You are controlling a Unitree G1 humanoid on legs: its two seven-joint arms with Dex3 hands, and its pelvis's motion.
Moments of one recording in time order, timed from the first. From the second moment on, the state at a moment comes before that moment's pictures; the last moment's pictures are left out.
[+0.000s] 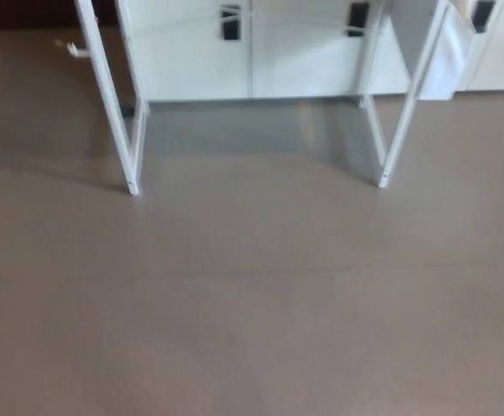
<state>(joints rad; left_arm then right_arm) 0.40 0.42 0.09 0.80 0.07 -0.33 -0.14 0.46 -0.40 -0.12 0.74 -0.07 -0.32 0.08</state>
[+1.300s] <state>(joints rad) 0.41 0.43 0.09 0.81 0.05 -0.34 -0.15 0.47 -0.40 -0.12 0.75 -0.07 -0.38 0.07</state>
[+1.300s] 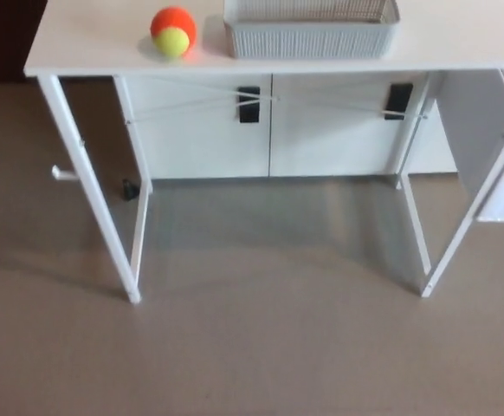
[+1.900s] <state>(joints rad) 0.25 0.42 0.35 1.00 -0.13 -0.25 -0.28 0.46 -0.39 -0.11 0.77 -0.07 -0.37 0.07</state>
